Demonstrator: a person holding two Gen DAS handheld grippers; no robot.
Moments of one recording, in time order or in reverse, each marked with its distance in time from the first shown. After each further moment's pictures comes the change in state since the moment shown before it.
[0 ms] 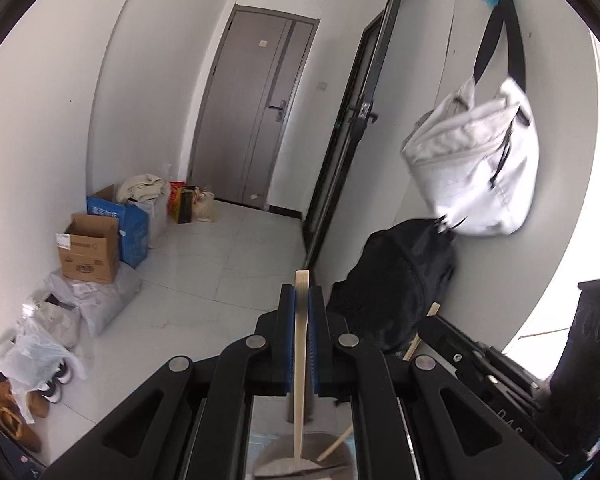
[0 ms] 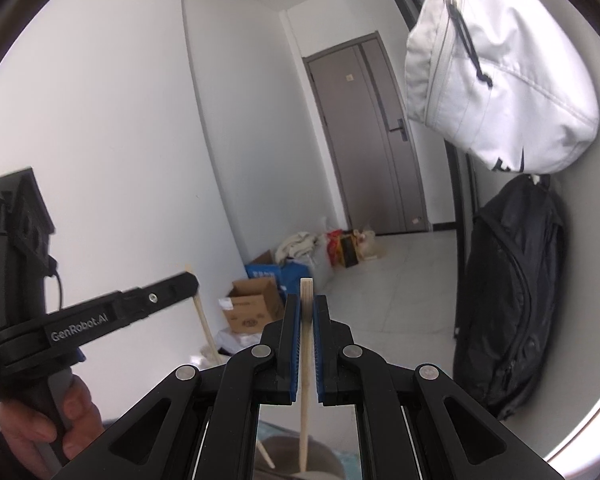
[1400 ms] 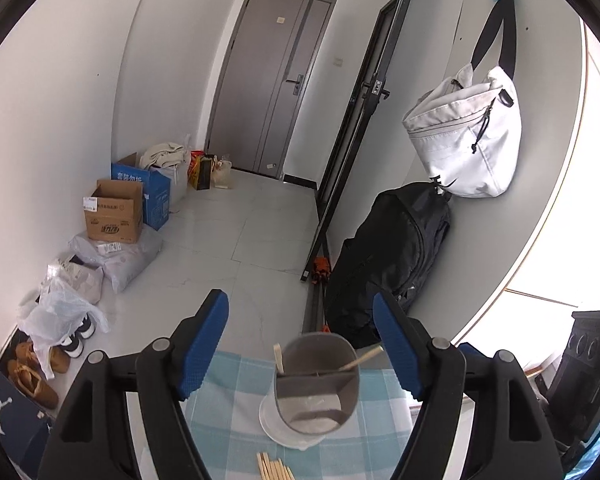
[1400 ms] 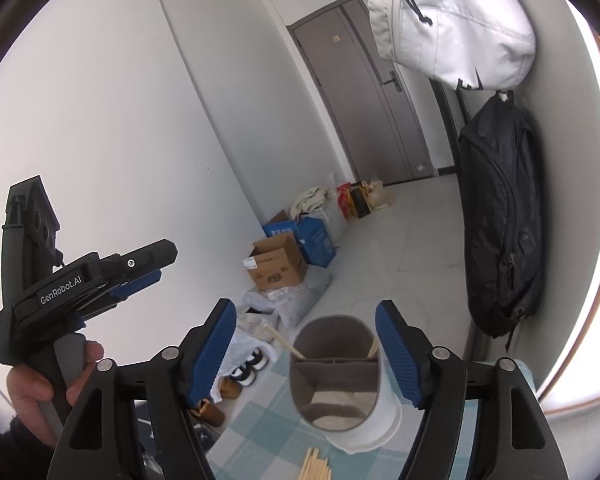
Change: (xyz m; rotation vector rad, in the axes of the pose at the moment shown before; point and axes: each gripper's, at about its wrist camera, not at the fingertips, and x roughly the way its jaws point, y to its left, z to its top) left arm -0.079 -0.004 -0.025 -0.039 0.107 0.050; right arm -0.091 0.020 -0.052 0.137 0.112 0.050
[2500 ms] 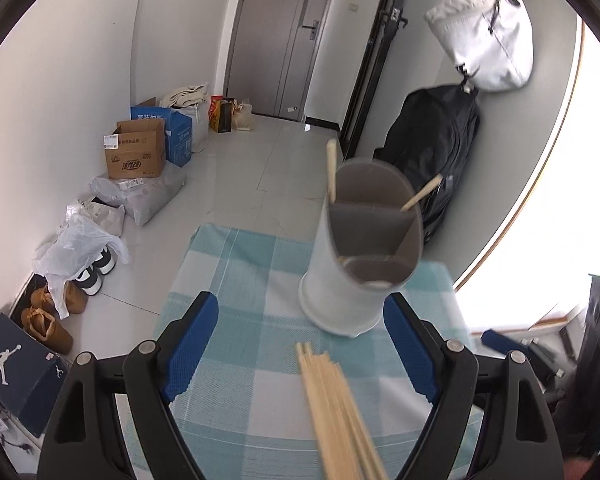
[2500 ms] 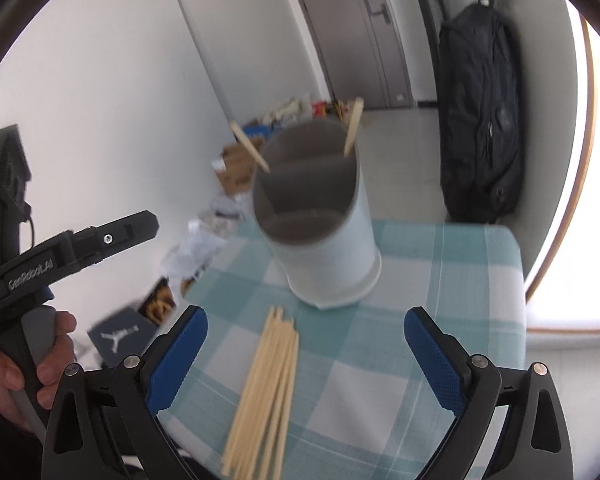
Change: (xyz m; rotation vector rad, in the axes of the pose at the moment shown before) left arm 0.015 0.037 -0.137 0.052 0.169 0.094; right arm 0.027 -0.013 -0.143 -0.067 0.330 -0.136
